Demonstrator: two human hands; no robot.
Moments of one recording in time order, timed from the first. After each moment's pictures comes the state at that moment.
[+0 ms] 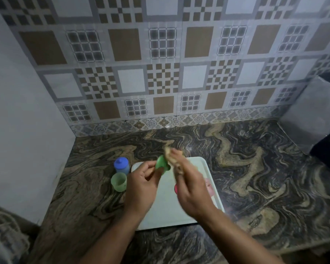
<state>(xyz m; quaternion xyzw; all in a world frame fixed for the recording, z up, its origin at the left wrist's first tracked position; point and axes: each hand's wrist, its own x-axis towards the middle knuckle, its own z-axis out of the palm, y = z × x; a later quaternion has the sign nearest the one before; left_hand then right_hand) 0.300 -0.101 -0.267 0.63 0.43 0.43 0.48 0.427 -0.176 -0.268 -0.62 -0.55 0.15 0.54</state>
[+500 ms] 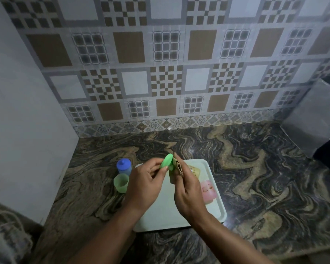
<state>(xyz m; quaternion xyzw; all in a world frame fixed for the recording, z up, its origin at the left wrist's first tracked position) 0.293 -0.092 -0.249 0.73 0.39 0.40 0.40 0.417 -0.157 -0.290 -0.61 -0.48 0.22 0.59</state>
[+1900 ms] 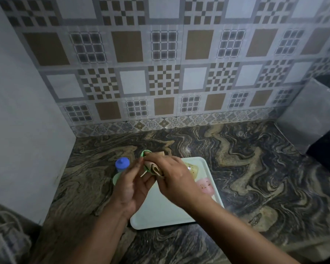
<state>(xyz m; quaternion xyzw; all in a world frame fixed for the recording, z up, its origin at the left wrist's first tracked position) 0.266 -0.086 -0.248 0.28 0.27 0.41 0.82 0.411 -0.141 -0.258 -0.55 -0.73 -0.02 0.41</state>
